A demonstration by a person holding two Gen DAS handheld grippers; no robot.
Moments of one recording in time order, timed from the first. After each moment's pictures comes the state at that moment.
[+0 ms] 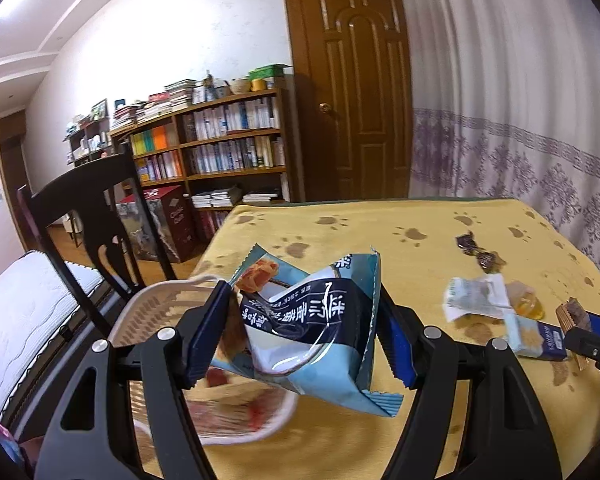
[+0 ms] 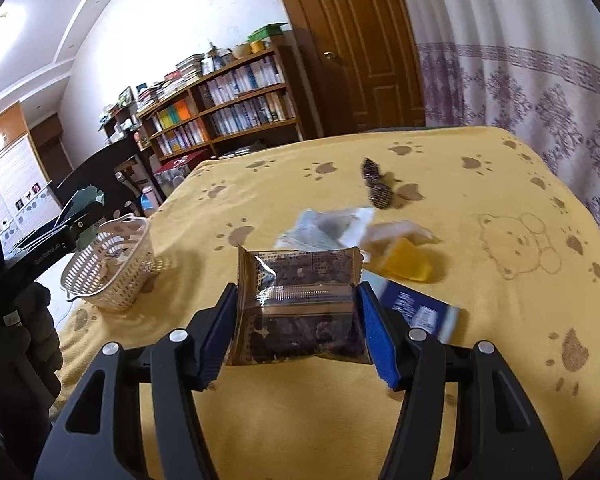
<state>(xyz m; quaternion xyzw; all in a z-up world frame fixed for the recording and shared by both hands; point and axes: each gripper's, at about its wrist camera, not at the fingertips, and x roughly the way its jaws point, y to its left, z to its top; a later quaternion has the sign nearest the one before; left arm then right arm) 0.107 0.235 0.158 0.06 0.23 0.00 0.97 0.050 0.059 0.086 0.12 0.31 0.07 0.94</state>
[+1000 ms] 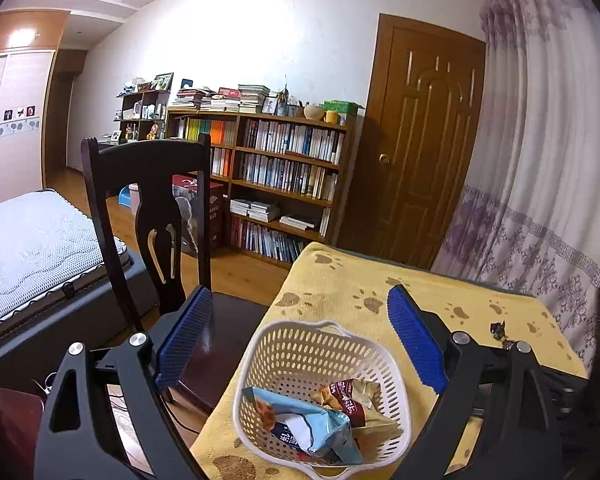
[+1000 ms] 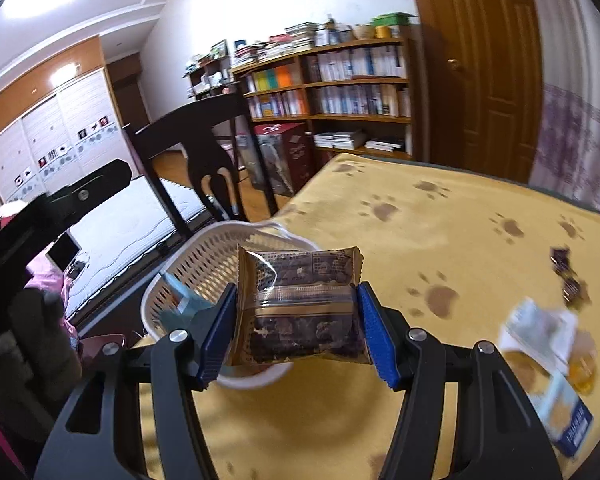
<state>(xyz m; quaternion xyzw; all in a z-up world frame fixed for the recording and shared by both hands) 0.085 0.377 0.202 -0.09 0.17 0.06 0.98 0.134 0.277 0.141 0.03 0.32 0.22 0.92</state>
